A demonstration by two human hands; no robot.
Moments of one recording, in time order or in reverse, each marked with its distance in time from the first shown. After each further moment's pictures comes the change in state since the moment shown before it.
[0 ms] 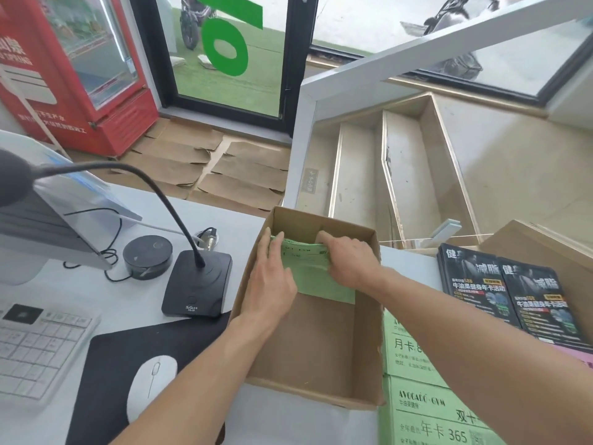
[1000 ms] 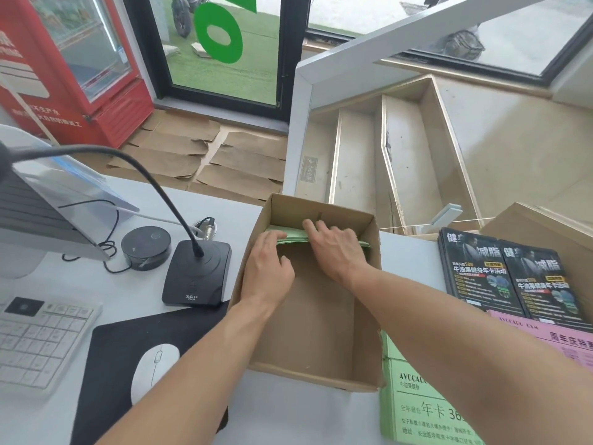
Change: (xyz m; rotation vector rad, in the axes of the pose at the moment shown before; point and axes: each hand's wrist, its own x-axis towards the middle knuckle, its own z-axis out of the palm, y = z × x) left_hand 0.004 -0.014 0.010 -0.052 0.105 0.026; right_hand 0.010 -0.016 0.038 -0.298 0.243 -0.039
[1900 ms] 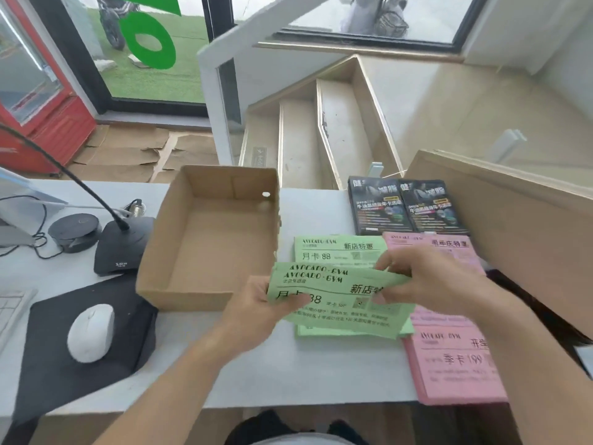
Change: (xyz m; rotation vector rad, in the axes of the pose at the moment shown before) left_hand -0.192 0.139 -0.012 -0.578 -0.722 -0.125; right_hand -0.323 0.146 -0.126 0.947 -0.445 0.435
